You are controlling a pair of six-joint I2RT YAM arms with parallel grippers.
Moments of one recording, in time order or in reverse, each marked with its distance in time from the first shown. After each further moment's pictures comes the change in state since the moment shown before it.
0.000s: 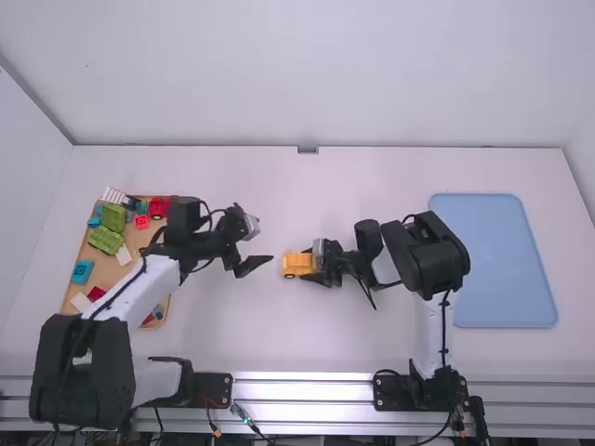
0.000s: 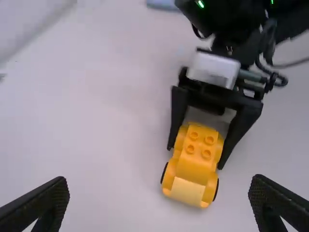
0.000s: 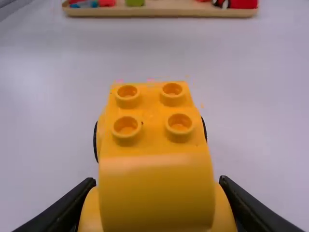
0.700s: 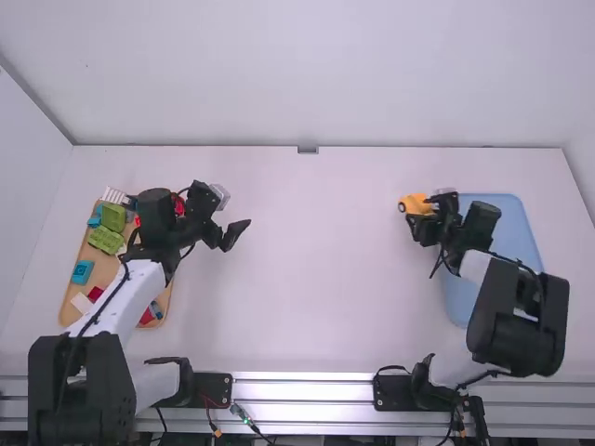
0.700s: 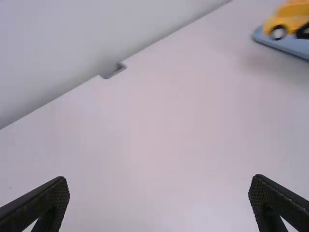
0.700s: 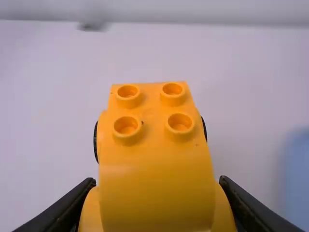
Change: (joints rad) left arm 0.101 -0.031 0.000 0.212 -0.234 -0.341; right arm -0.654 -0.542 0.000 -0.586 0.532 0.427
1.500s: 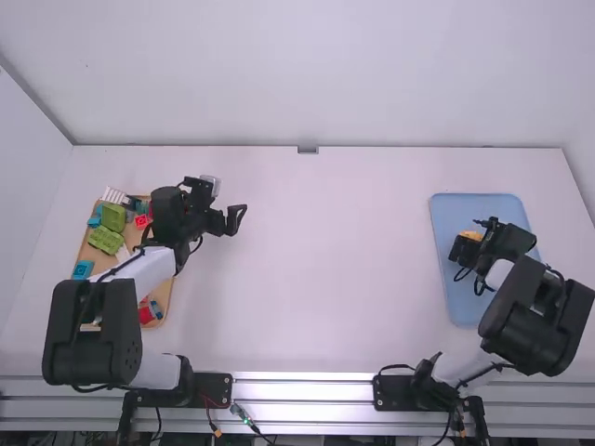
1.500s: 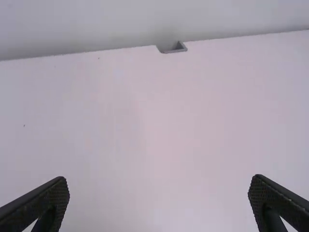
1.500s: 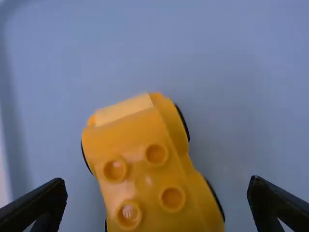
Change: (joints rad) left arm -0.008 0.224 0.000 0.219 -0.172 -0.342; right arm -0.214 0.080 0.002 -0.130 0.398 0.081
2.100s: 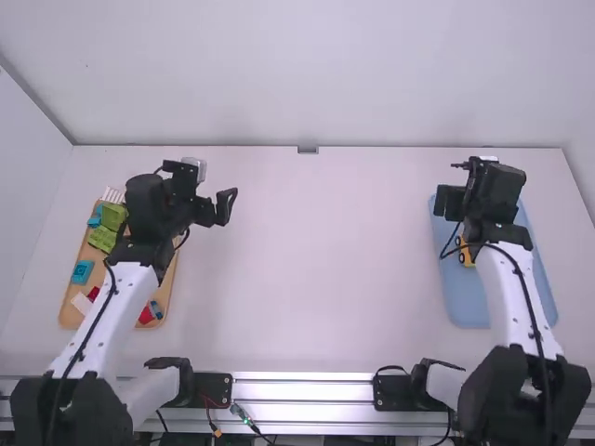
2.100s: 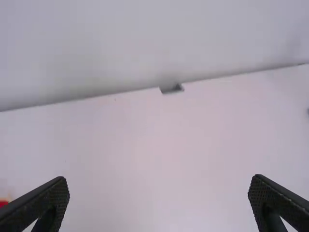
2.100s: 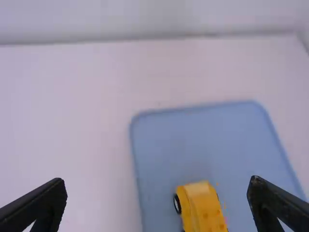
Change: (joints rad) left arm -0.031 -0.380 0.130 -0.377 -0.095 -0.034; right arm 0.355 -0.431 0.315 -0.458 0.173 0.010
